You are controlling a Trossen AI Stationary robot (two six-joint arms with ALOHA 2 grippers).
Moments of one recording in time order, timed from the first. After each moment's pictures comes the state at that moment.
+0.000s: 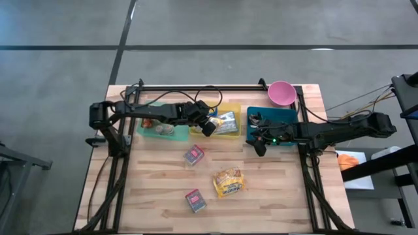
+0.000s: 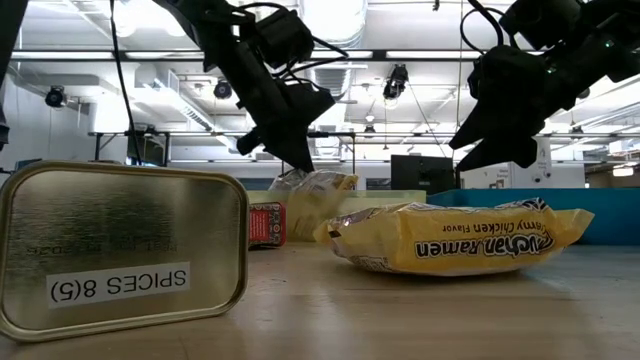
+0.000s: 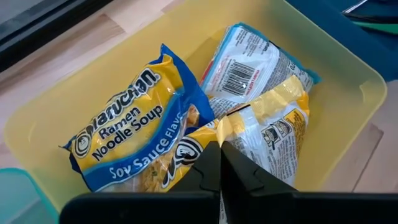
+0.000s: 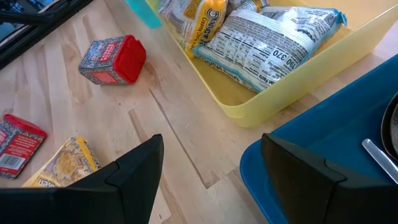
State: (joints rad) left arm 0.22 1.74 1.15 -0.31 -0.22 -0.44; right arm -0.02 0.96 0.40 -0.07 0.16 0.63
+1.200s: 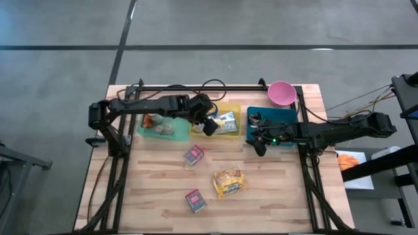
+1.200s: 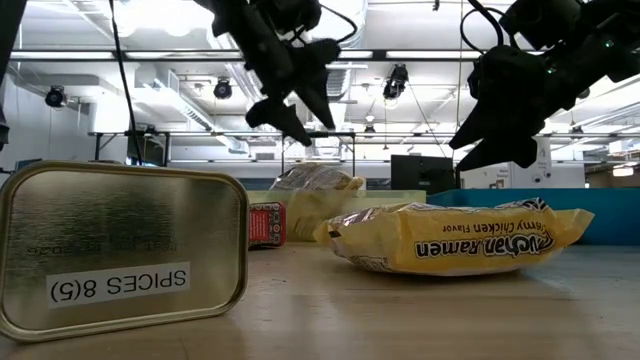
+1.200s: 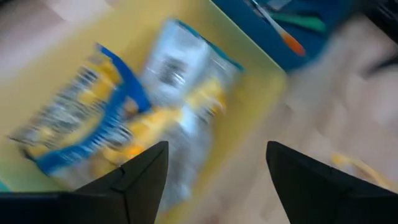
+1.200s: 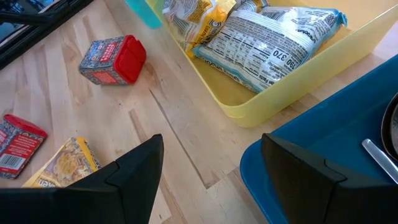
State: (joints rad) left arm 0.22 1.73 1.37 -0.59 -0.01 -0.48; right arm -0.02 0.96 0.40 -0.07 0.16 0.63
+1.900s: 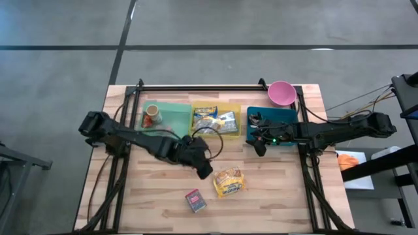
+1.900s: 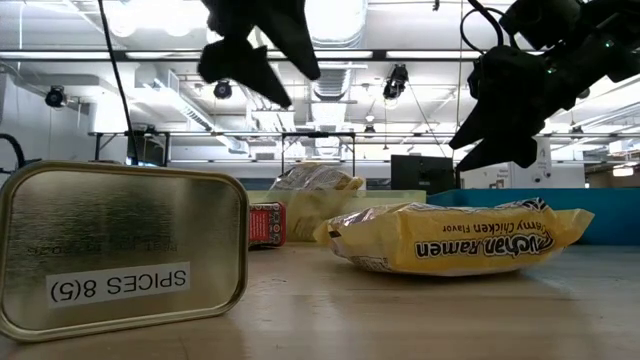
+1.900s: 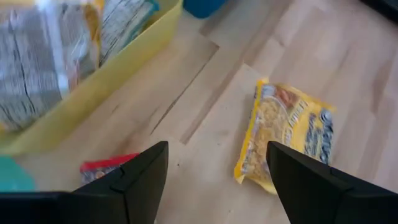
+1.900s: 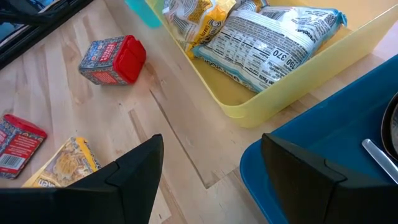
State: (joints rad) left arm -0.29 1.69 1.32 -0.62 -0.38 -0.81; right arm -0.02 0.96 0.40 -0.07 0.16 0.63
